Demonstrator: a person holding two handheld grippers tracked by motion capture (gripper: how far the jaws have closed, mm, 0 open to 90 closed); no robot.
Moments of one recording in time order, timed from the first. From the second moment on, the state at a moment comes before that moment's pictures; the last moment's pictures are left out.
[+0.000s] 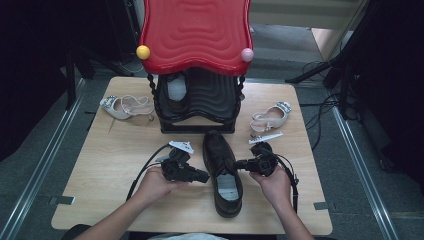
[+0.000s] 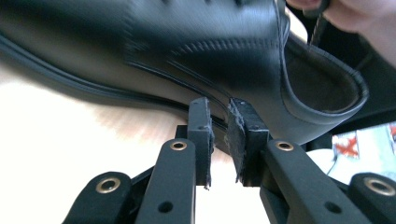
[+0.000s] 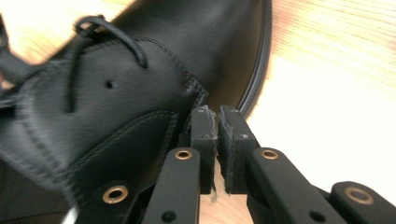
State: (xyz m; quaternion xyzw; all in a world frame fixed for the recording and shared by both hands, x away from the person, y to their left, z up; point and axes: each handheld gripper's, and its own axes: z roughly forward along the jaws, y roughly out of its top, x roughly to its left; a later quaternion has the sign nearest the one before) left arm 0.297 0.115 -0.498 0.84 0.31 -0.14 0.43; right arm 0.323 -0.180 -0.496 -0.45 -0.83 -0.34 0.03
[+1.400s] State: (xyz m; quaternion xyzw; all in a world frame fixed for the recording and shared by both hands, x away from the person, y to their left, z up) left arm 0.354 0.160 -0.348 0.83 0.29 -0.06 0.47; right arm 0.273 -0.140 -0.416 -0.43 -0.84 -0.32 0.08
